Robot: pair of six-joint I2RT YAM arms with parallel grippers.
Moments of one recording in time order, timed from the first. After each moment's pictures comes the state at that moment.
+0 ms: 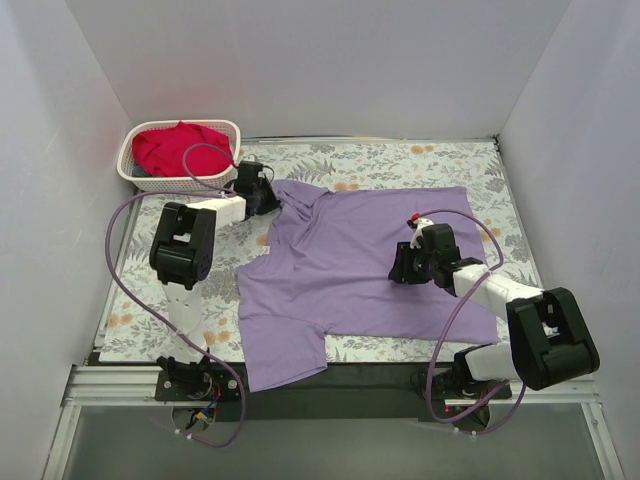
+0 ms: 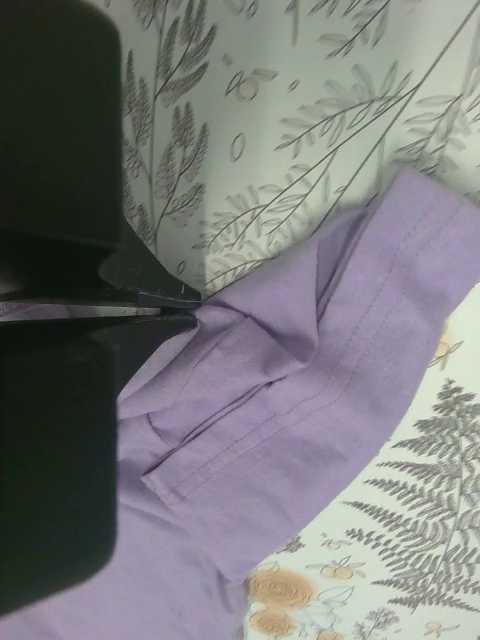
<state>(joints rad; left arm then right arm) -0.26 2.10 1.33 0.03 0.03 -0.66 0.33 1.33 0.53 -0.07 -0.22 0.28</state>
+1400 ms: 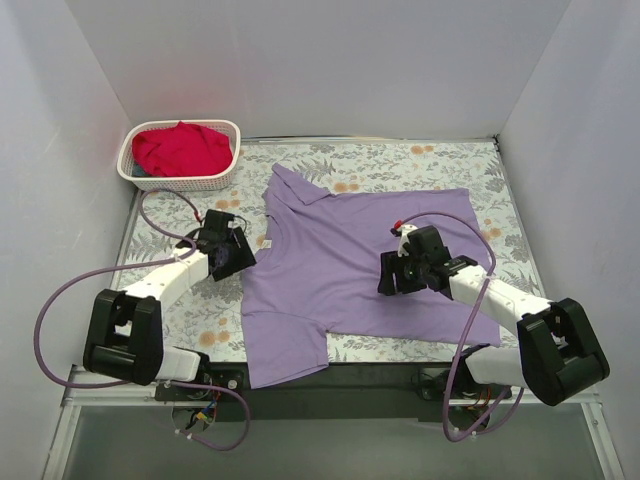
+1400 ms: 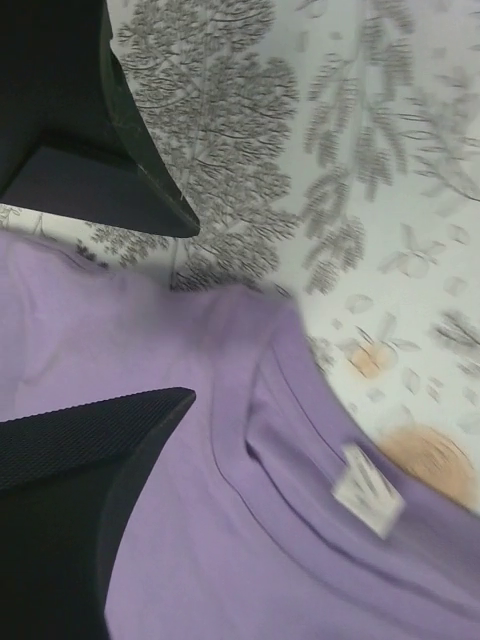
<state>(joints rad) -0.24 1.37 0.78 -0.39 -0.10 -0.61 0.46 1.26 0.59 -0.28 -0.21 0.25</state>
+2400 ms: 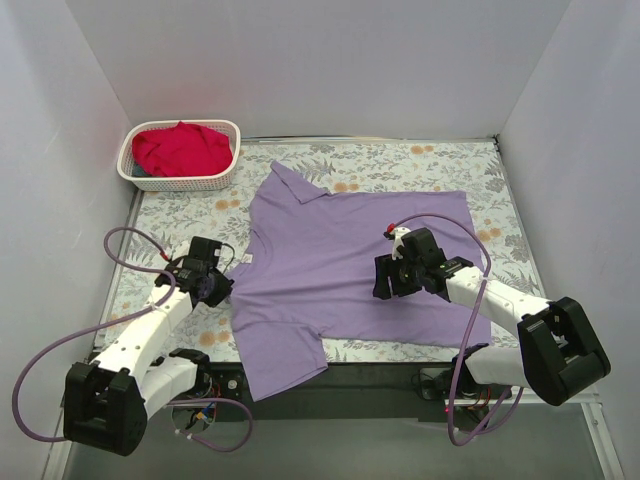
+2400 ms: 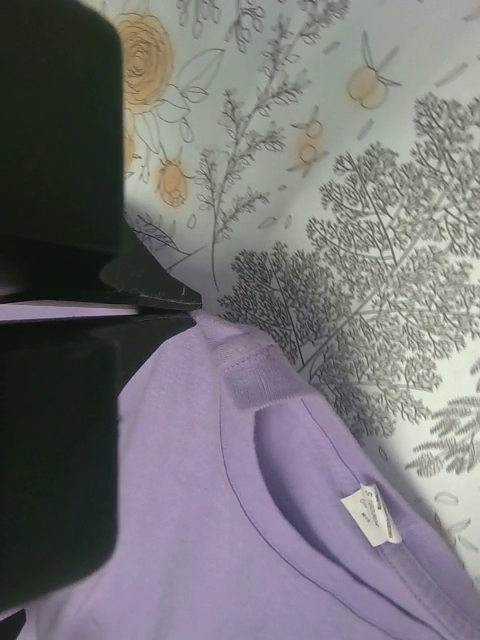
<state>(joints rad) -0.24 1.01 0.60 -0.68 -0.21 -1.00 0.52 1.26 0.59 -0.28 -0.22 0.25</state>
